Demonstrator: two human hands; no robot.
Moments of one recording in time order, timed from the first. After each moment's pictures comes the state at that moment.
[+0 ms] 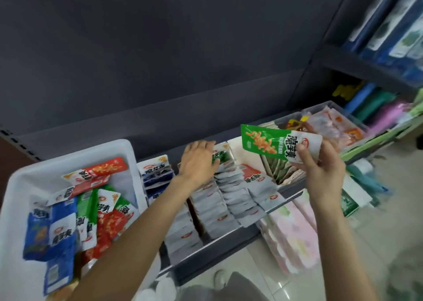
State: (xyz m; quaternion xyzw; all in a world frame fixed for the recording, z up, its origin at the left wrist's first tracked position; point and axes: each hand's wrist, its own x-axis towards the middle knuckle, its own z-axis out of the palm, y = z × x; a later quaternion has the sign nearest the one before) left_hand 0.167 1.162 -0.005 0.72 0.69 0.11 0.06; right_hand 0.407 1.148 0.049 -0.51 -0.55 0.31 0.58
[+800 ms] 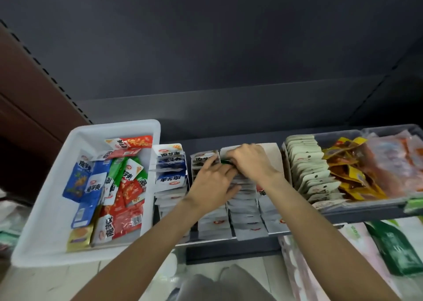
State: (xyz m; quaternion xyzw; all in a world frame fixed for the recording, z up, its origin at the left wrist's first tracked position) left_hand 0.203 1.125 -0.038 0.73 0.68 0.09 -0.07; right_hand 0.295 1.246 -0.006 -0.27 -0.96 0.04 0.02
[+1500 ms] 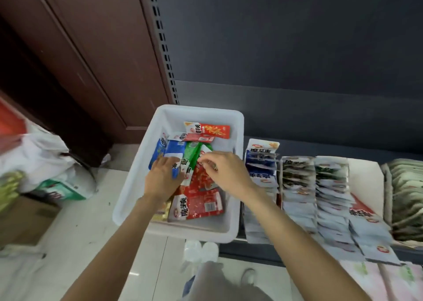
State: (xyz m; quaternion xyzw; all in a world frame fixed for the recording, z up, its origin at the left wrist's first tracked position) left_hand -0.017 0.930 -0.068 0.33 0.92 0.19 0.07; right_hand 0.113 1.071 -0.011 -0.14 -0.93 0.31 0.11
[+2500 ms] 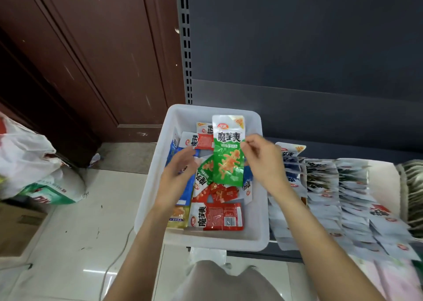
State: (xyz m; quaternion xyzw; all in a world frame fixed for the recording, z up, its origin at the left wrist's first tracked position) left_hand -0.021 0.910 -0.025 0.19 0.68 0.64 0.30; right_hand 0.096 1.077 -0.003 -0.32 -0.84 0.36 0.24
